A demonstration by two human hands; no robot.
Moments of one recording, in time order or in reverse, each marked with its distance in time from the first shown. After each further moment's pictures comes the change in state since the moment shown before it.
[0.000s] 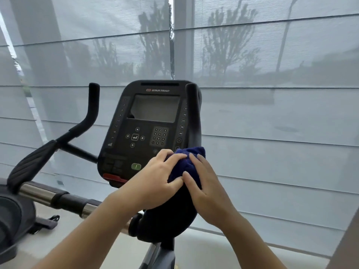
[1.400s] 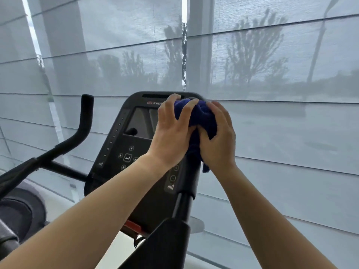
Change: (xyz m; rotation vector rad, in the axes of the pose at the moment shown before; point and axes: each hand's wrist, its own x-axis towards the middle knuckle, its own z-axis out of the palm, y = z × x) left_hand 0.192 -0.005 -0.002 0.332 0.615 0.061; right_hand 0.210 0.045 -0.049 0.128 0.472 -0.406
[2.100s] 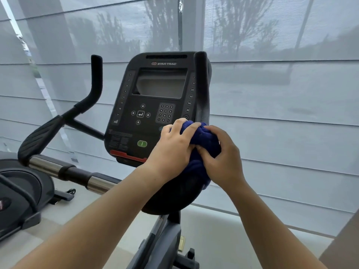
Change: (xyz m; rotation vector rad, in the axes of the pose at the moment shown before) left_hand -0.156 0.017 -0.077 -0.126 -0.441 -0.081; right_hand -0.172 -0.088 -0.033 -0.065 -0.148 0.281
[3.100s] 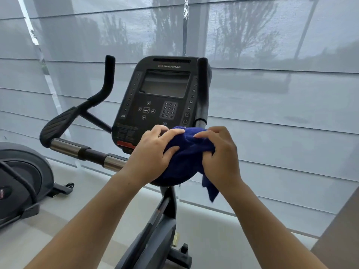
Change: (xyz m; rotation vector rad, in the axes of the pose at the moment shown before) left_hand -0.076 0.000 -0.044 -0.034 0.098 -0.028; right_hand -0.042 -0.064 -0.020 -0.170 0.002 -0.107
